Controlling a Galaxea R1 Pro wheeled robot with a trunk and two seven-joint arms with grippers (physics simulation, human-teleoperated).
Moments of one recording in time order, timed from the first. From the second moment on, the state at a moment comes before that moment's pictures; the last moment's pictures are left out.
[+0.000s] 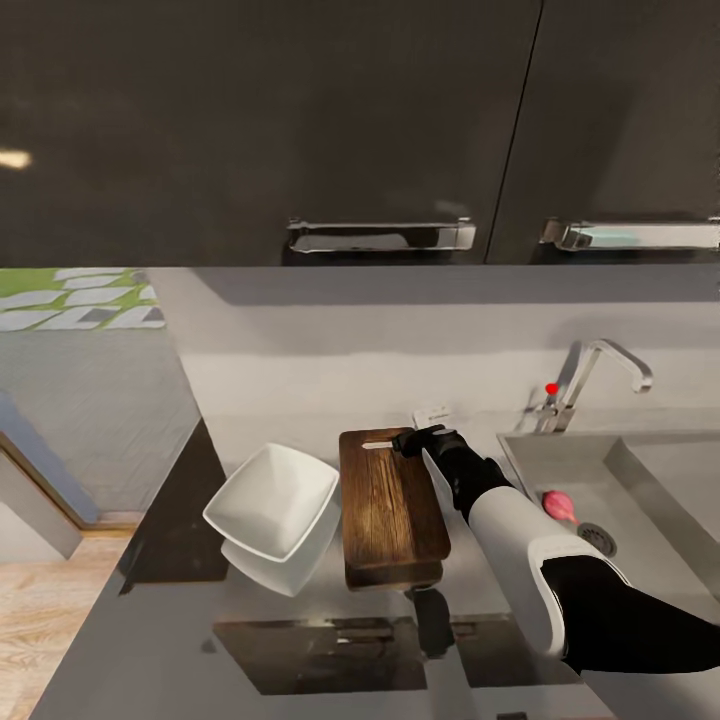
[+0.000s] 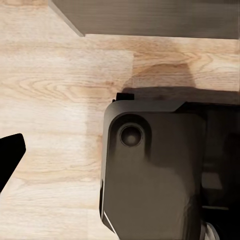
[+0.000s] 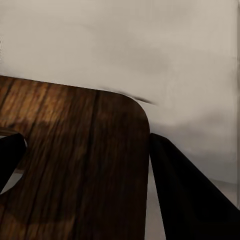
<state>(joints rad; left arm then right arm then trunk) 0.01 0.03 0.04 -0.48 0.03 0.00 0.00 -1.08 0.17 0.02 -0.39 0.21 0.36 -0.02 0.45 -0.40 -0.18</state>
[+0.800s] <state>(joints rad) 0.01 0.02 0.04 -0.48 0.03 0.00 0.00 -1.08 0.17 0.02 -0.39 0.21 0.36 -0.02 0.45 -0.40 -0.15</state>
